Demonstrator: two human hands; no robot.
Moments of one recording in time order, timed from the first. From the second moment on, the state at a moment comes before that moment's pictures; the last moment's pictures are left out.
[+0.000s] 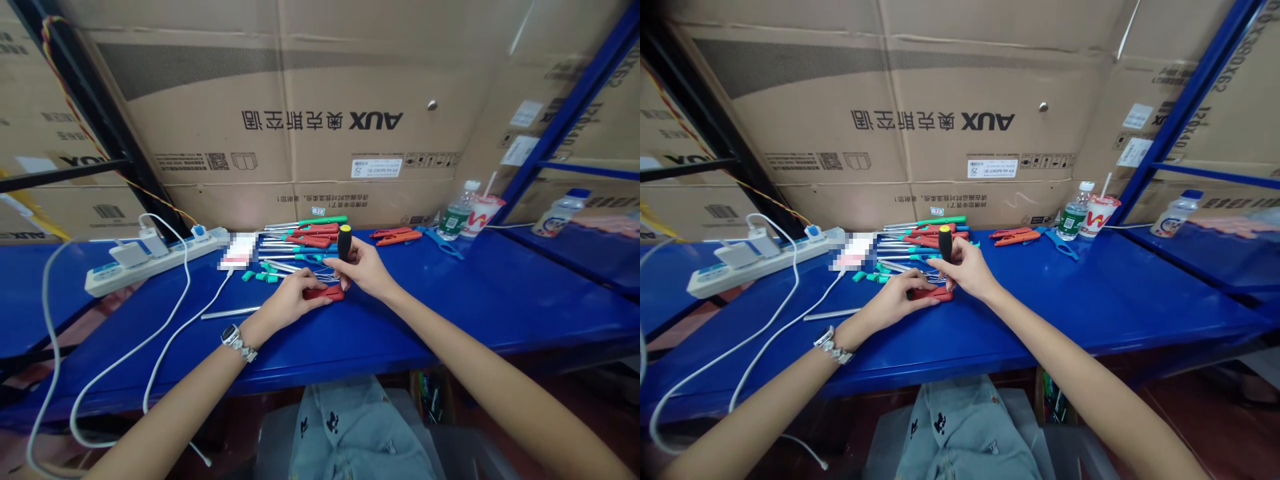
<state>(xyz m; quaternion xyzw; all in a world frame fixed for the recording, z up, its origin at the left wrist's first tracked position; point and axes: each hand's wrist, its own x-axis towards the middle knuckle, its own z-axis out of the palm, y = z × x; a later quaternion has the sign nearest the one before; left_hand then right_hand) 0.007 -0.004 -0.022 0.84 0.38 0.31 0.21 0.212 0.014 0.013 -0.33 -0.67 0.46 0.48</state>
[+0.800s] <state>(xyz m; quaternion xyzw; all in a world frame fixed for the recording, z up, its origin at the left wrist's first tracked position) 0.016 0.000 -0.022 0.87 0.36 0.28 0.17 0.281 0.016 0.015 -0.64 -0.69 0.14 0.29</state>
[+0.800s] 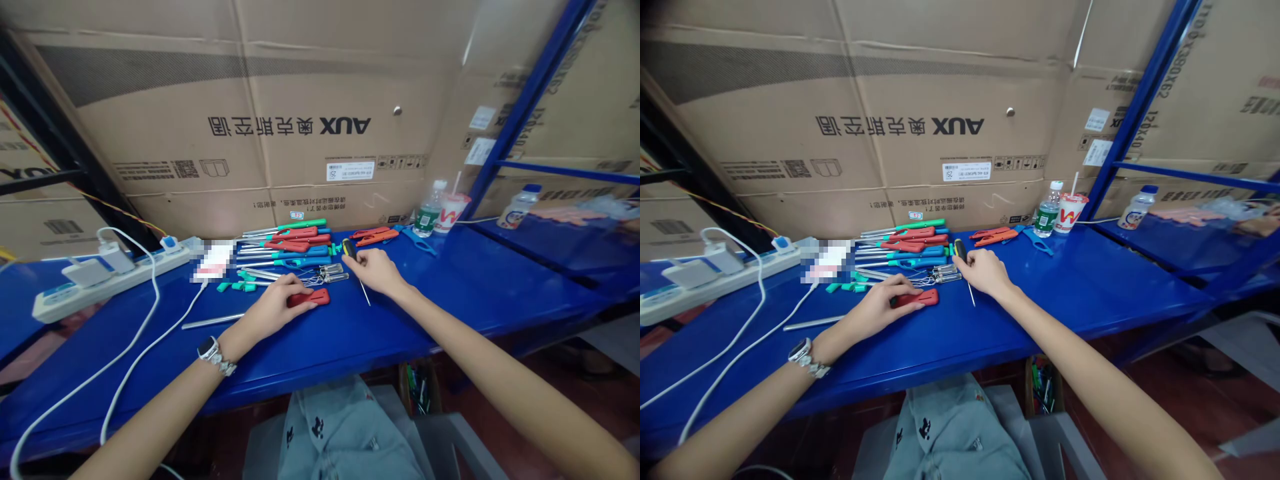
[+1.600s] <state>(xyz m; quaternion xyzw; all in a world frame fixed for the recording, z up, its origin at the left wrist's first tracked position) -0.014 -0.027 0.008 0.92 0.34 0.21 0.05 0.256 0.003 0.021 -0.43 -0.86 0.10 0.26</state>
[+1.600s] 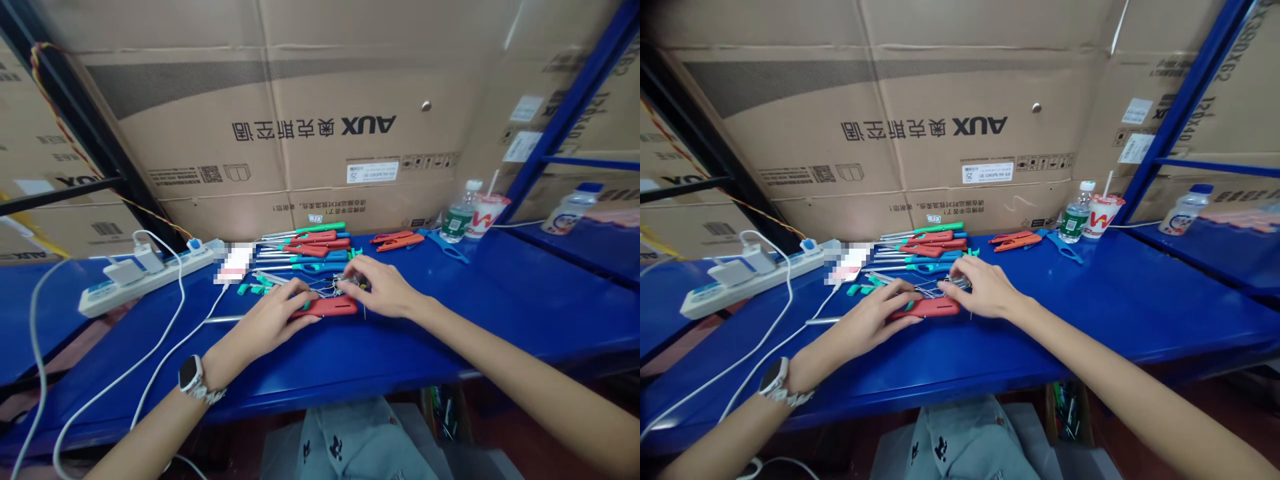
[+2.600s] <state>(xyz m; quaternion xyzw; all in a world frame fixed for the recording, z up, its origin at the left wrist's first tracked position) -0.005 0.171 0.021 0.87 0.41 0.26 -0.02 0.259 0.175 0.025 -0.46 -0.85 0.02 0.27</state>
